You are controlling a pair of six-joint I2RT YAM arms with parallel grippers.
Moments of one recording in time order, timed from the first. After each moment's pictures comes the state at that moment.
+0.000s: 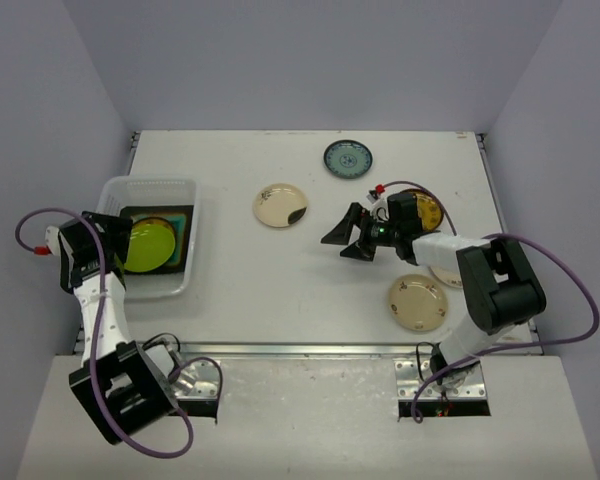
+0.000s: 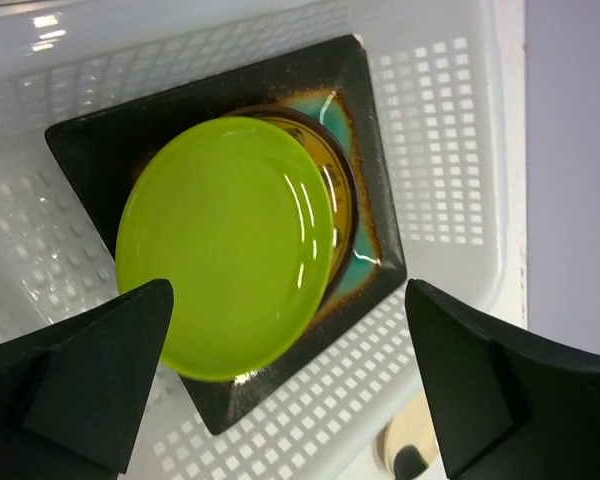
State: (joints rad) left arm 0.59 1.01 0.65 -0.31 -0.01 -0.94; right arm 0.28 1.64 0.68 0.30 -0.72 0.79
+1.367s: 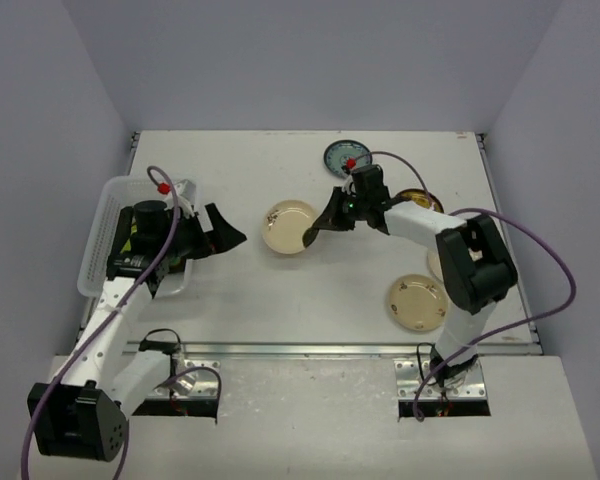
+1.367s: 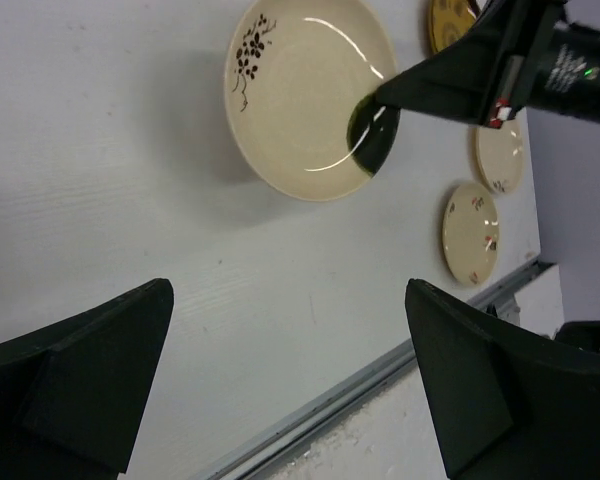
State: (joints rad) left arm -0.04 0.91 0.70 -0.38 0.52 -0.47; right arm 0.42 1.83 1.09 -0.02 -0.41 0.66
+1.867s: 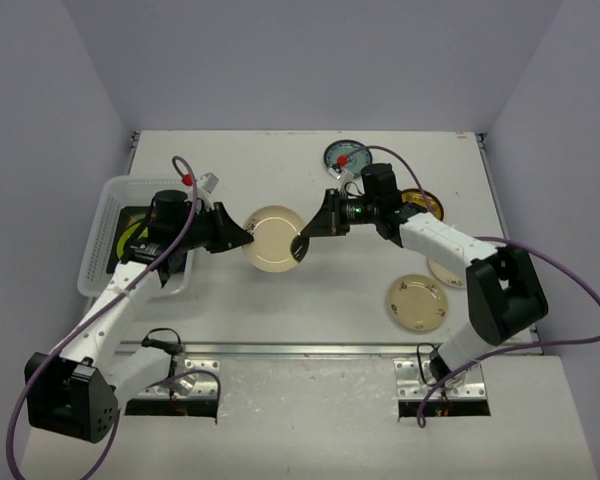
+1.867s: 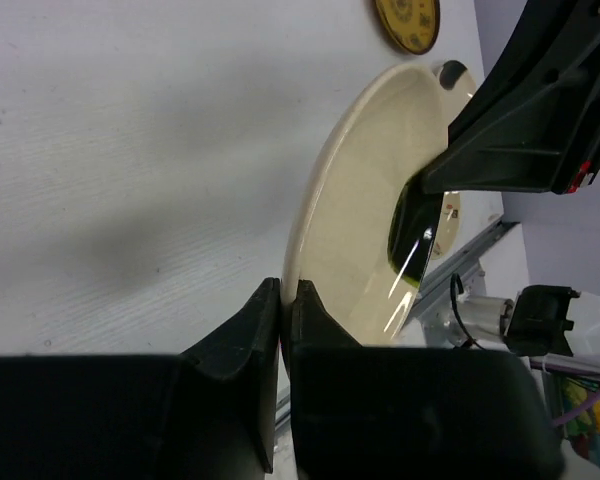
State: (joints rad) left arm -0.16 1.03 0.76 -0.32 0.55 -0.52; right arm 0.46 1.59 1.01 0.04 -0.81 0.59
